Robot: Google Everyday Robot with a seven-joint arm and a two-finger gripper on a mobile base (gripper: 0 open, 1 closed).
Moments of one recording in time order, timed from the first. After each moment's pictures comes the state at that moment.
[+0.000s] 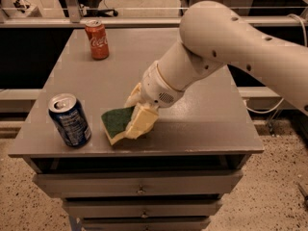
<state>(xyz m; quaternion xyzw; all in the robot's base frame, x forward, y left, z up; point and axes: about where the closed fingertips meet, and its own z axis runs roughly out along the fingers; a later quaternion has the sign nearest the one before) 0.483 0.041 0.852 -0.69 0.65 0.21 0.26</state>
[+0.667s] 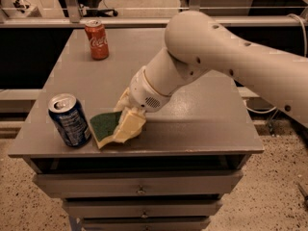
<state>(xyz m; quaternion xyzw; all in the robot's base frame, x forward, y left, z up) 0.481 0.070 0.840 -0.68 0.65 0.23 0.25</state>
